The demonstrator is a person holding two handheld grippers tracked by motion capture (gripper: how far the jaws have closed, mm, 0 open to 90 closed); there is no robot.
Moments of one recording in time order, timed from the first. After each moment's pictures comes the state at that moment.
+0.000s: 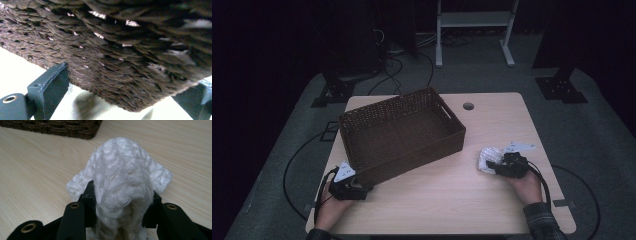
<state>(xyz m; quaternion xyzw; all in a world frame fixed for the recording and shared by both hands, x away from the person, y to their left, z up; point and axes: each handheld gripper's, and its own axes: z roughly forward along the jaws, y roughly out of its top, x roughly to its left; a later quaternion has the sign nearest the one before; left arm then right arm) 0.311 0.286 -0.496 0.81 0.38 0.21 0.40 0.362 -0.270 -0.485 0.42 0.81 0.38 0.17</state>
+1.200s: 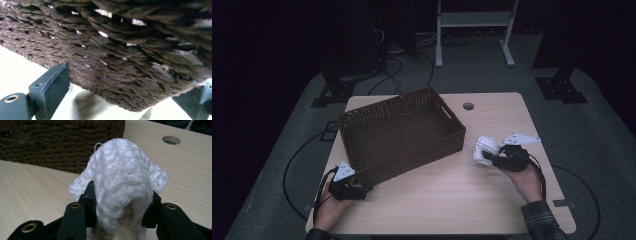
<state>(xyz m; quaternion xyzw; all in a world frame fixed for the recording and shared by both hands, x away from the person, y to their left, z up) 0.312 0.288 -0.496 0.81 0.38 0.20 0.39 0.353 -0.252 -0.431 0.40 0.78 0.44 0.18</state>
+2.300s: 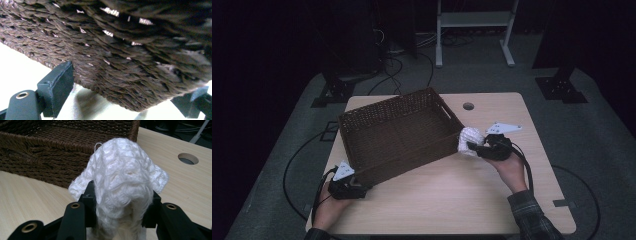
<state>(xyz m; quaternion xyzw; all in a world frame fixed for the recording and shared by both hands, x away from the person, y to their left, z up) 0.313 0.289 -0.496 0.81 0.39 0.20 0.40 0.382 -0.212 -0.418 0.38 0.79 0.45 0.18</state>
